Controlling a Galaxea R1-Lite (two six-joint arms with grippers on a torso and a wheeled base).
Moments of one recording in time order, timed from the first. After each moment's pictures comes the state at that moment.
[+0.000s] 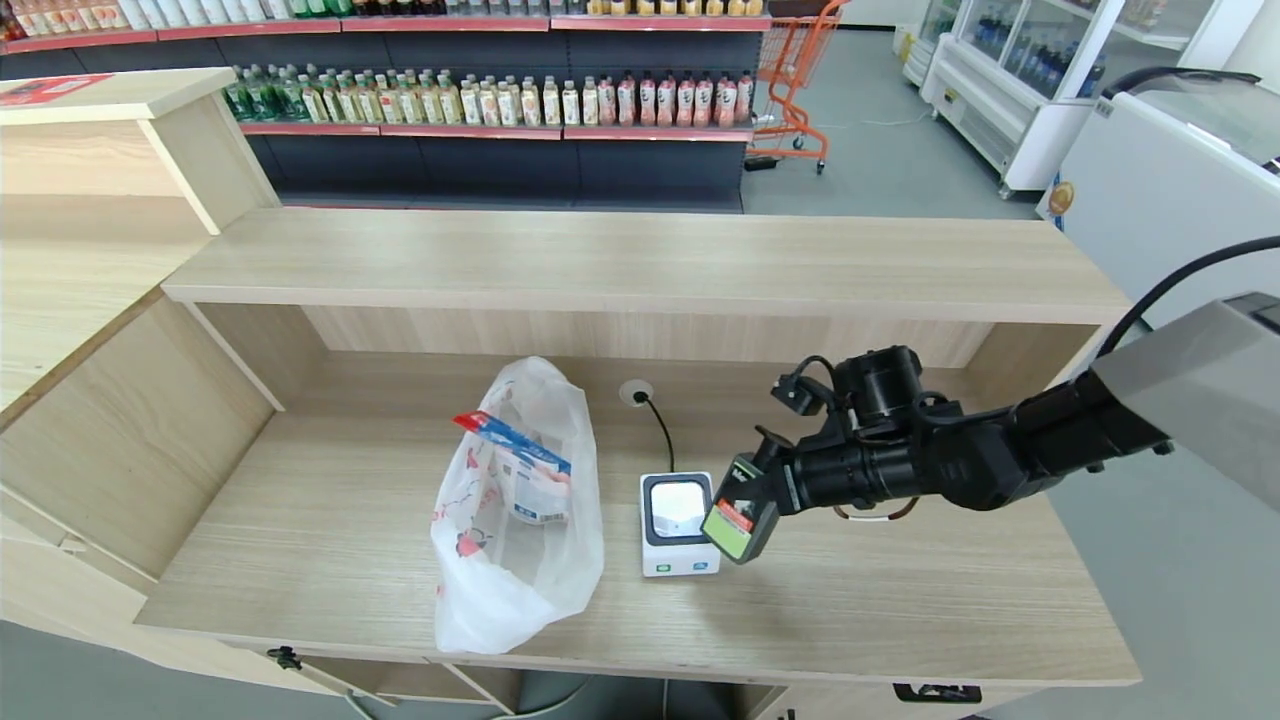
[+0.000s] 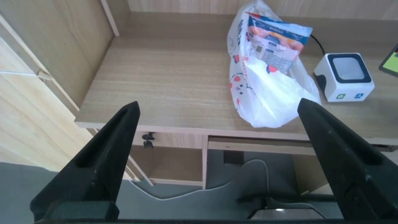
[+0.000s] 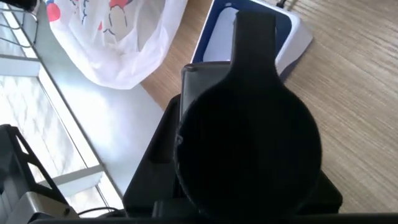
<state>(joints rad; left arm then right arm) 0.00 0.00 0.00 0.00 0.00 0.01 0.38 2.14 -1.18 -0.28 0.56 0.04</state>
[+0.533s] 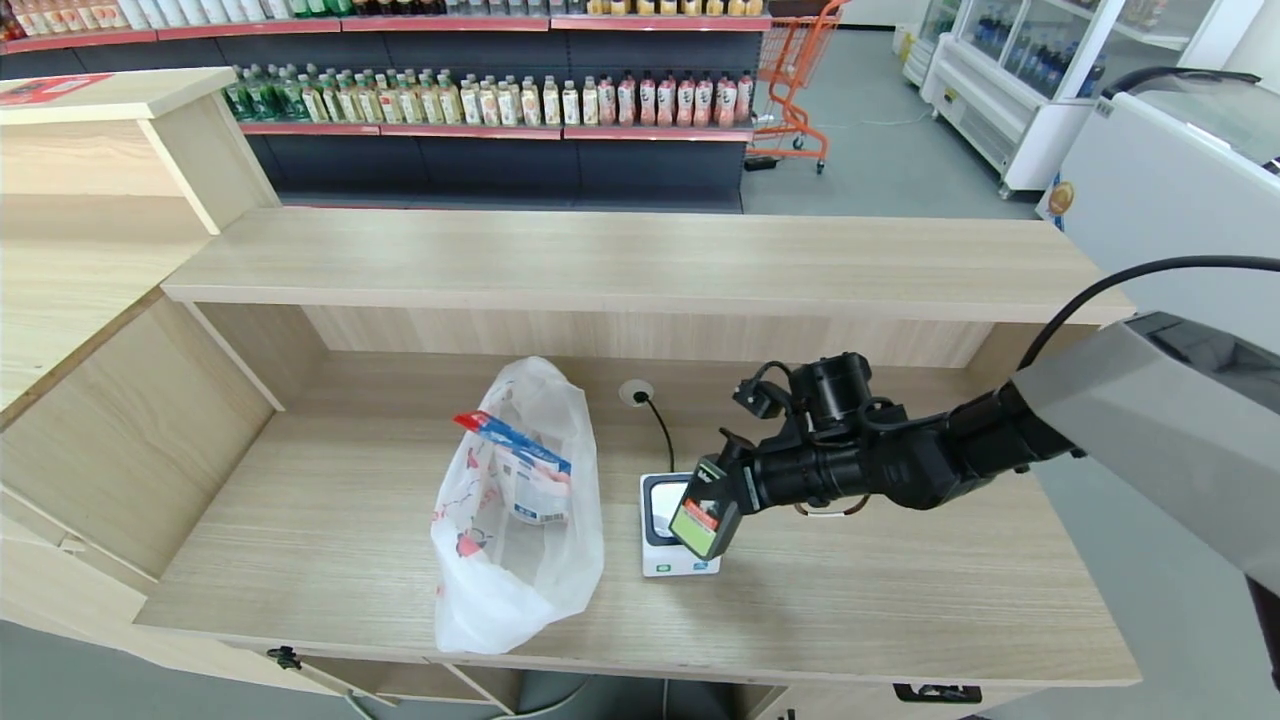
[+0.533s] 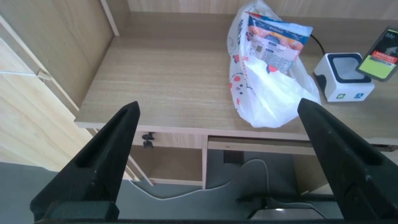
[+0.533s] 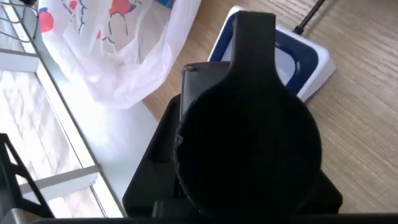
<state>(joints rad) 0.00 0.00 0.00 0.00 0.00 0.01 0.43 2.25 -1.31 -0.29 0.54 0.05</state>
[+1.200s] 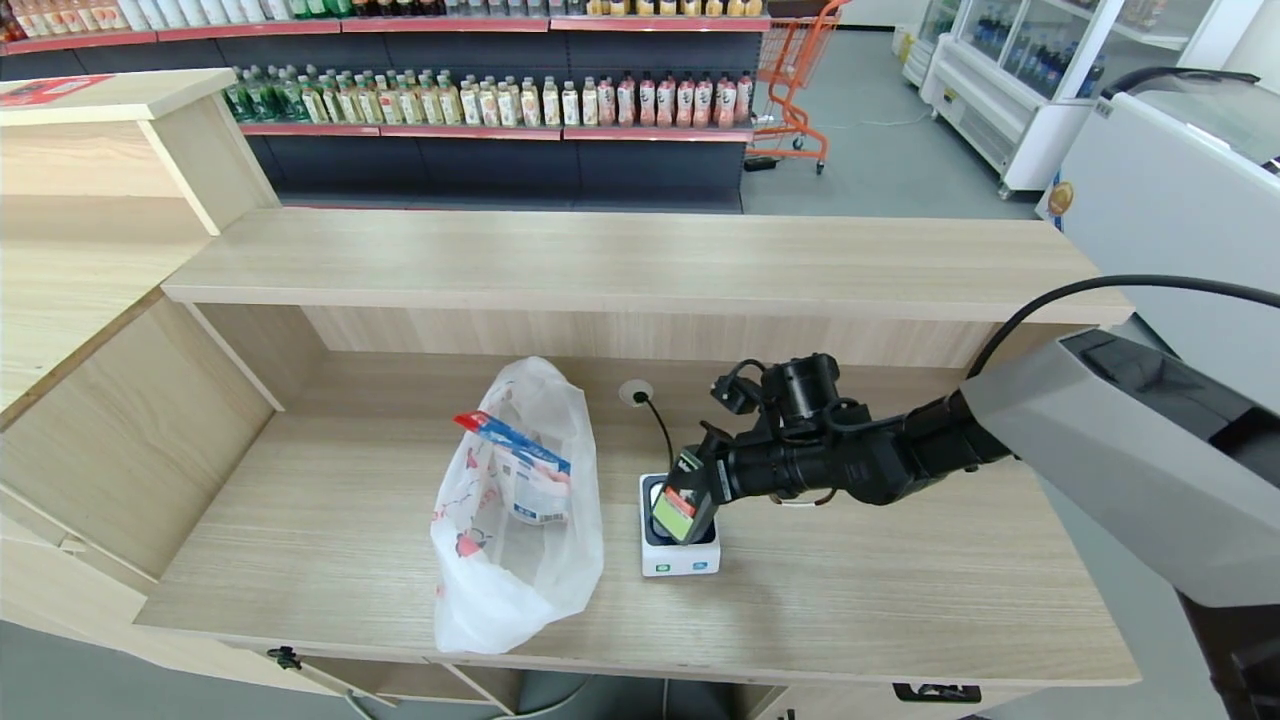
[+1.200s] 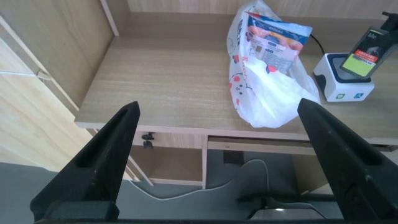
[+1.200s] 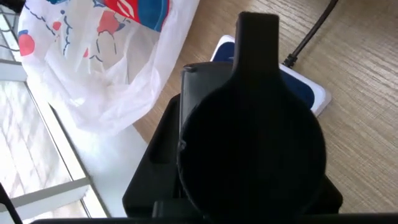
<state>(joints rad) 0.00 0.00 0.00 0.00 0.00 0.01 0.46 2.35 -1.44 -0.29 0.48 0.06</state>
